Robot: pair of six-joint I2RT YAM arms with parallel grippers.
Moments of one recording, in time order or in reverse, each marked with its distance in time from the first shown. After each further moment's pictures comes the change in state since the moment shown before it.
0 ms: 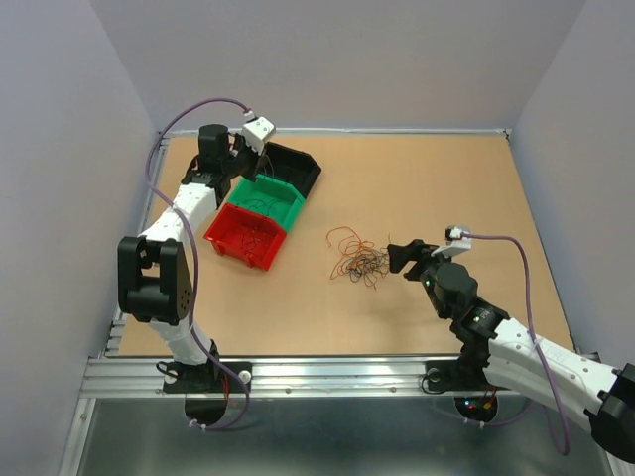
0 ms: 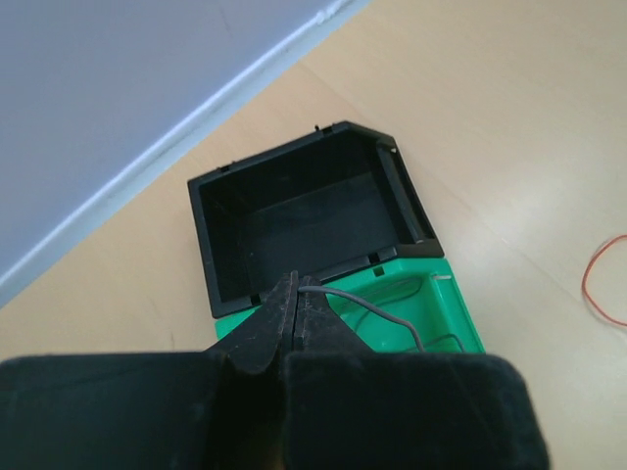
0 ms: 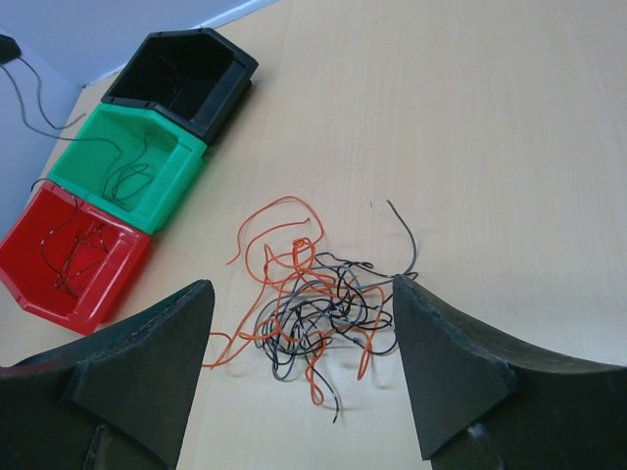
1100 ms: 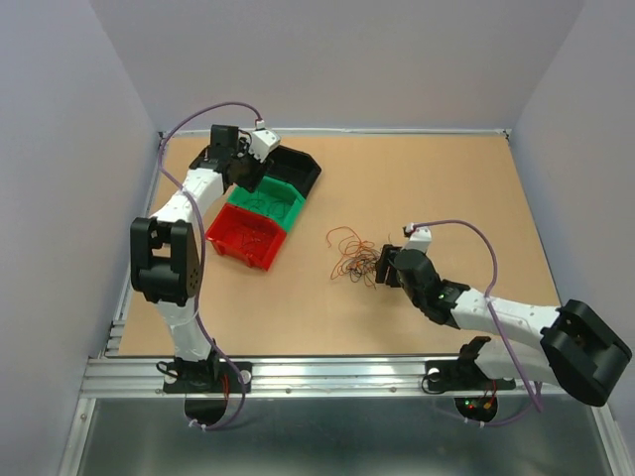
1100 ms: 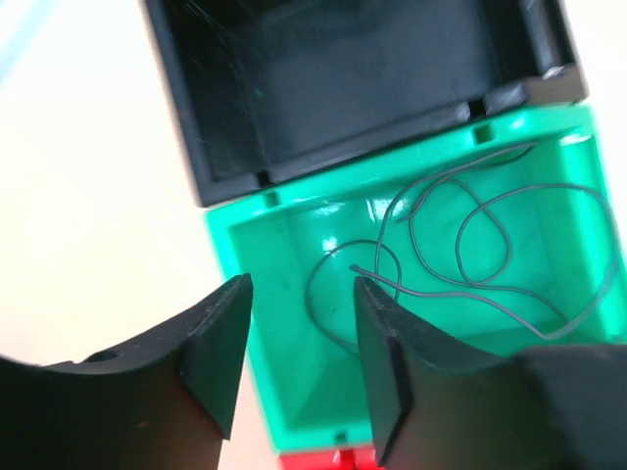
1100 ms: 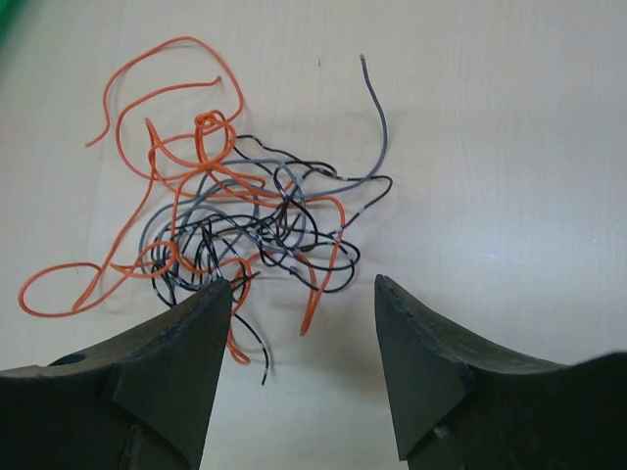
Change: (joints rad) left arm -0.005 0.218 0.167 -0.341 -0.238 0.175; right arm 0.000 0.429 0.076 -0.044 -0.075 -0.012
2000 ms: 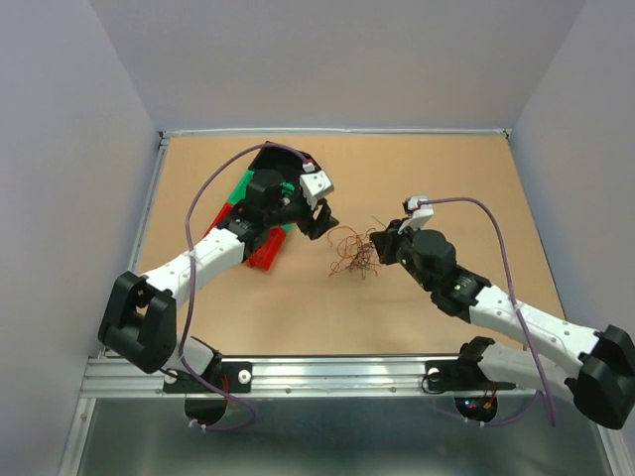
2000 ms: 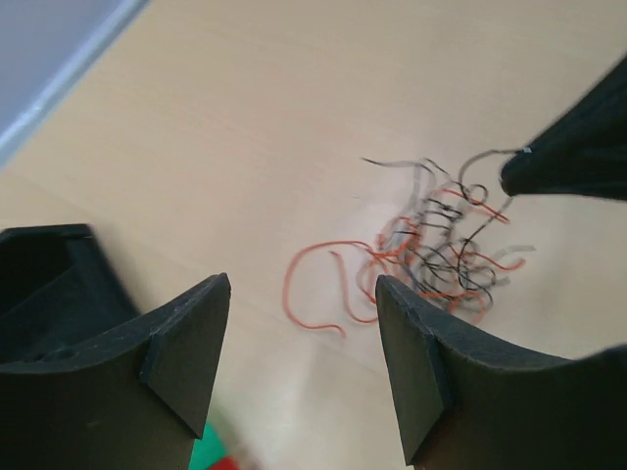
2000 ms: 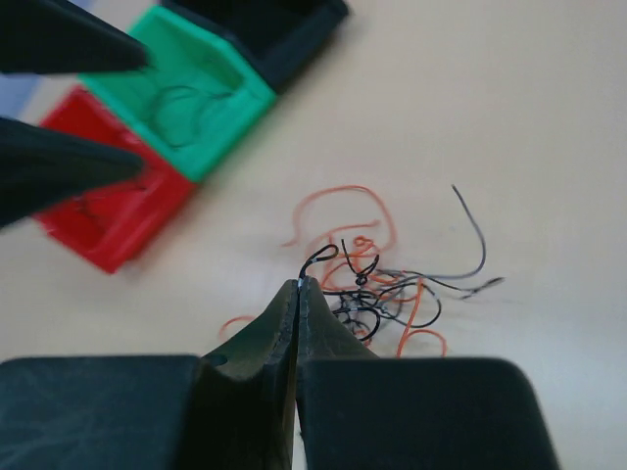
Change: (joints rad) left arm -0.390 -0.454 -0.437 0.418 0.259 -0.303; right arm -0.004 -0.084 0.210 -0.028 -0.122 -0.151
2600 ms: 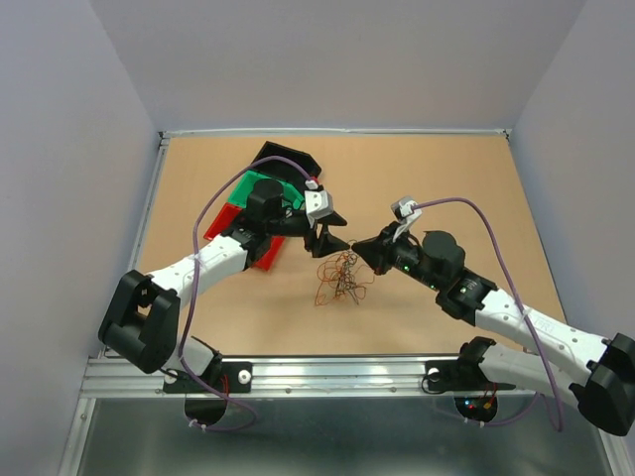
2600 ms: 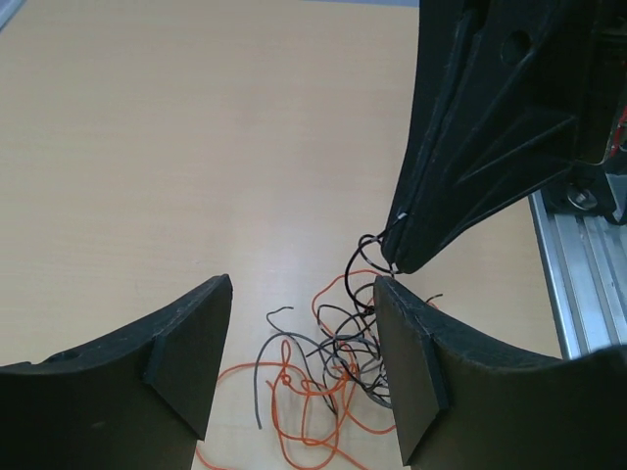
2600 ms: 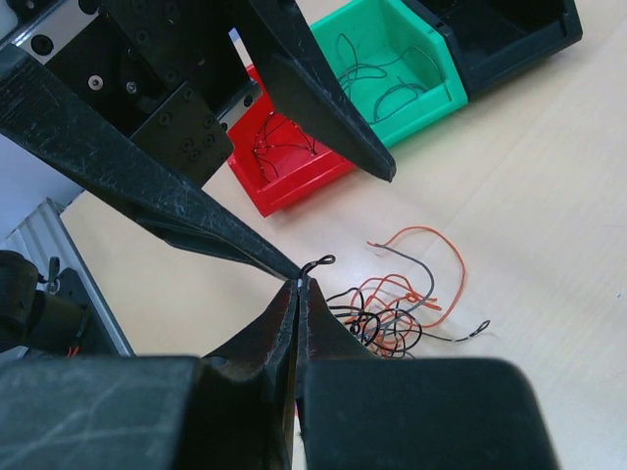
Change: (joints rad) left arm -0.025 -0.001 -0.144 0.222 0.428 -0.043; right arm 0.000 -0.096 0.000 0.073 -0.475 -0.058
